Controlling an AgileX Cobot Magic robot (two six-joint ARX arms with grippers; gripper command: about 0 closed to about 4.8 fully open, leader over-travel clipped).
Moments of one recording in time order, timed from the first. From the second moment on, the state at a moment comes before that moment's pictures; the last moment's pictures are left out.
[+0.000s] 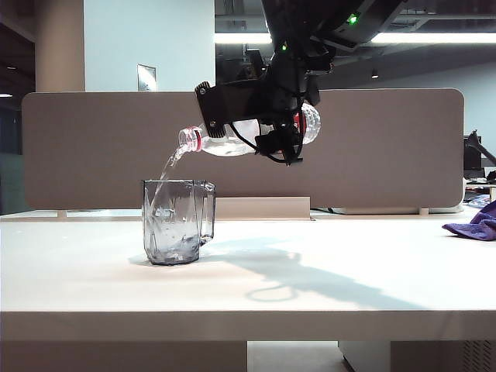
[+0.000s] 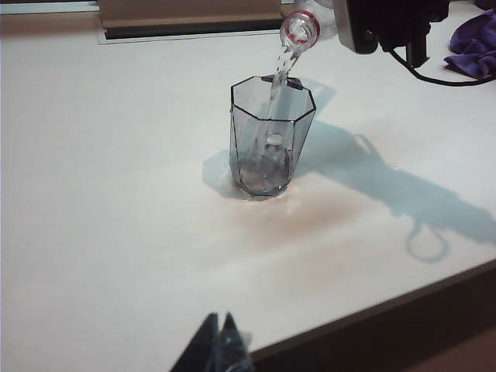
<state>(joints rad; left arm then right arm) -0.36 0.01 0.36 -0.63 0.05 -0.06 0.60 1.91 1.38 0.20 0.28 -1.67</state>
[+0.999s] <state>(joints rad) -0.36 0.01 0.36 -0.63 0.05 -0.06 0.57 1.90 1.25 0.26 0.08 -0.25</state>
